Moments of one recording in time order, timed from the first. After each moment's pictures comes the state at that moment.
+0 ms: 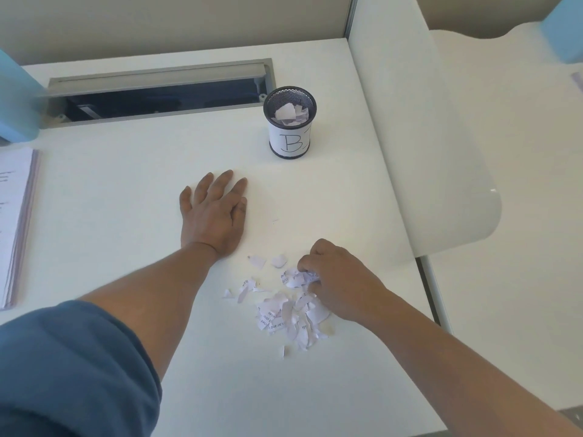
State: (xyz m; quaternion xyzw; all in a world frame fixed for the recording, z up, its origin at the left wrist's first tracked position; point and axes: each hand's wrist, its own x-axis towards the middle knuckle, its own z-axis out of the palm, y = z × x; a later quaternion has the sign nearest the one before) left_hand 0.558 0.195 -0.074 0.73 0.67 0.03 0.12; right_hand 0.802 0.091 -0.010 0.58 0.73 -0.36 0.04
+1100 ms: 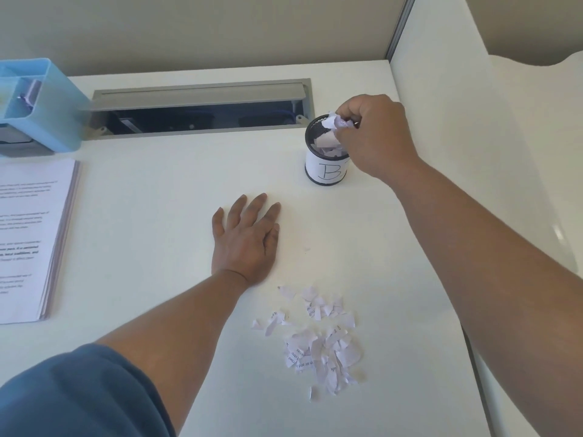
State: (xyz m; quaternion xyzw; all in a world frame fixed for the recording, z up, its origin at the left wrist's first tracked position) left_hand 0.557 0.195 -0.073 0.73 0.67 0.04 0.13; right_hand 0.787 0.312 0.058 0.65 0.67 -0.22 -0.28
